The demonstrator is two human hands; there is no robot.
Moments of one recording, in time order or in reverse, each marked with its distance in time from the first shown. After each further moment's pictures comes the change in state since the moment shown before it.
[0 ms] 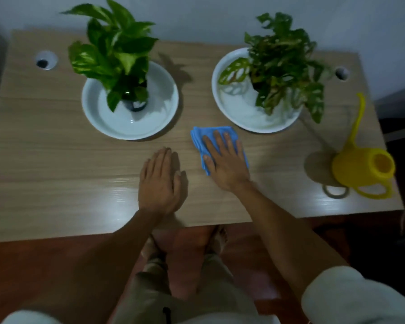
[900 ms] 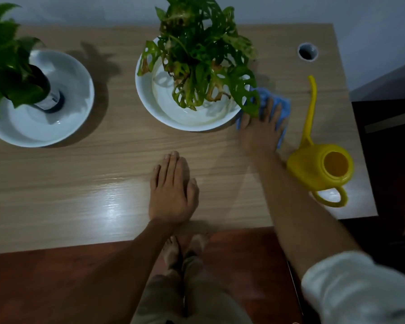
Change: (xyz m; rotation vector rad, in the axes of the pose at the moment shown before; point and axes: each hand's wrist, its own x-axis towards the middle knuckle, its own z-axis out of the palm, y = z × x) left_hand 0.013 0.199 0.126 0.090 -0.046 -0.012; right_hand 0.037 0.255 -0.042 0.199 0.141 0.550
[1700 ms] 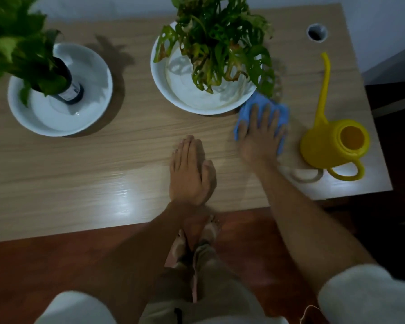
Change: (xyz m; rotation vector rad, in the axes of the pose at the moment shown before) left_hand -0.002 -0.006 -0.007 -0.253 0.010 0.010; right_hand -0.081 -0.013 0.021 -0.040 0.021 -0.030
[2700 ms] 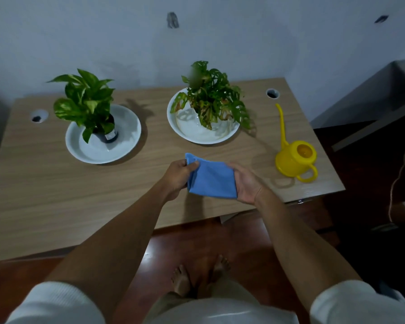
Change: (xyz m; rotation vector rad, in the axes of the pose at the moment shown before) left_hand 0.021 0.011 -0.144 -0.973 -0.474 -0.523; right_hand -0.127 -0.037 -0.097 1.564 -0.837 0.402
